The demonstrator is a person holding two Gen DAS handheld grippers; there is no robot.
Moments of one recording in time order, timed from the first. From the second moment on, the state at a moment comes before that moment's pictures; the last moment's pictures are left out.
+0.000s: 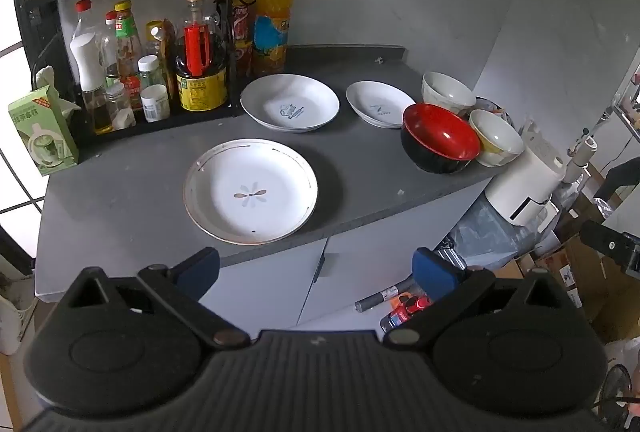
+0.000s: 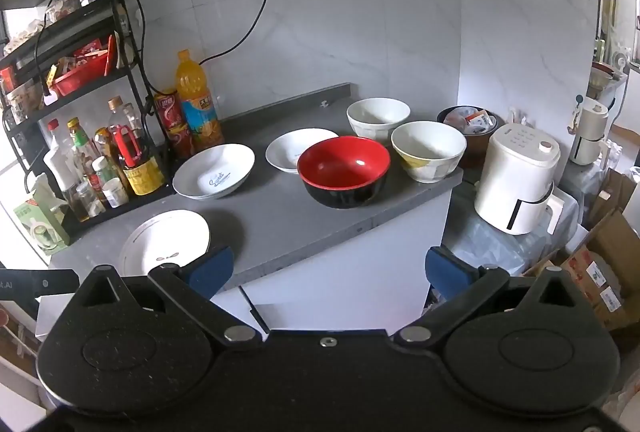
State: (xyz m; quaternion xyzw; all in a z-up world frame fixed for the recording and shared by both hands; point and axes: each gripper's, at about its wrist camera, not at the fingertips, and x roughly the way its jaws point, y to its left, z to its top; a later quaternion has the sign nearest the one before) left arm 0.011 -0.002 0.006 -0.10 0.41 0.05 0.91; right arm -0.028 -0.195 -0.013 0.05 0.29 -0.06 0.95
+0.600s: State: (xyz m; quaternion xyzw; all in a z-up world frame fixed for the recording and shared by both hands) left arm 0.005 -0.009 0.006 -0.10 0.40 0.05 0.91; right arm -0.031 -0.192 -0.009 0.04 0.29 -0.07 0.95
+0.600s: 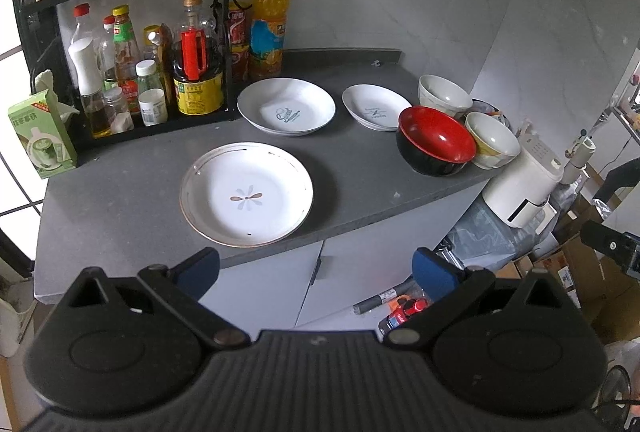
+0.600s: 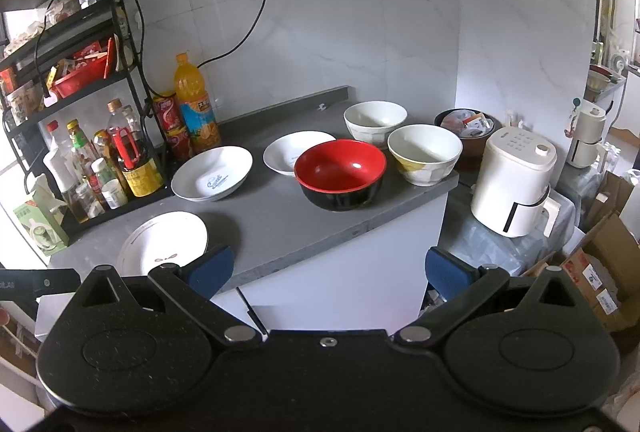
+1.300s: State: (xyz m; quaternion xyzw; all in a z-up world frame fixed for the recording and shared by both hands) left arm 0.010 -0.016 0.009 -0.10 0.40 0.05 0.91; right arm -0.036 -0.197 -0.007 0.04 0.30 -0.06 0.95
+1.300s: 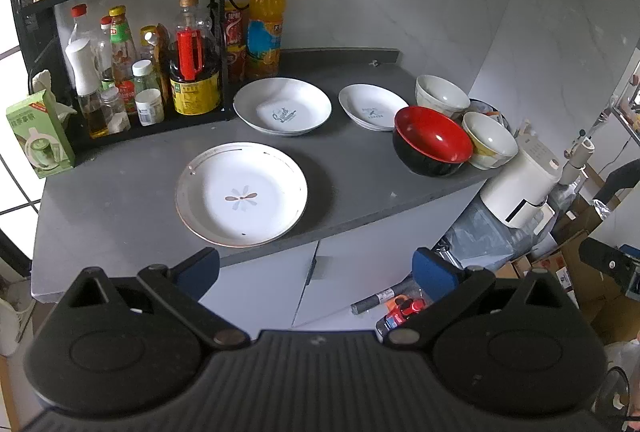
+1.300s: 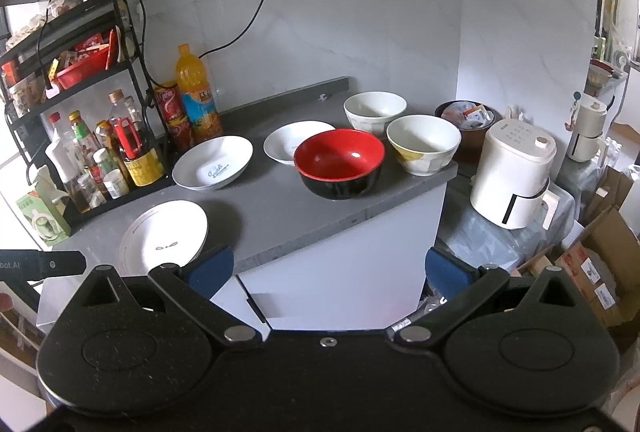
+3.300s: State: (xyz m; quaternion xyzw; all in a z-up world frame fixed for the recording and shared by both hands) left arm 0.137 -0.034 0.007 -0.08 0.41 0.01 0.91; right arm 0.052 -0.241 -0.012 0.08 0.31 -0.09 0.94
